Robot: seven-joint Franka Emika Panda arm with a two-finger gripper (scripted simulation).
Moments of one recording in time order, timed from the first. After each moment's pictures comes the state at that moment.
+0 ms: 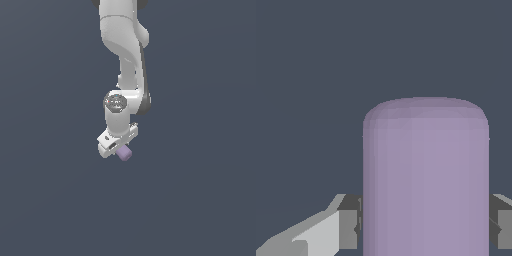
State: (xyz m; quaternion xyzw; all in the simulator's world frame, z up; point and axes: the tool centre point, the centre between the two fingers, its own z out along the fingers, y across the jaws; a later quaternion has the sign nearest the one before) arm -0.014 -0.037 0.052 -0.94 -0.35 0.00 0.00
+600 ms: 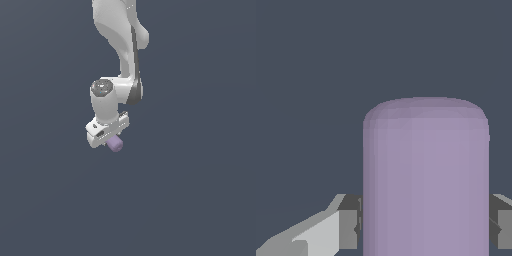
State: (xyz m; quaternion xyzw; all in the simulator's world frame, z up) arm -0.040 -0.079 0.091 -0.94 -0.35 0.00 0.00
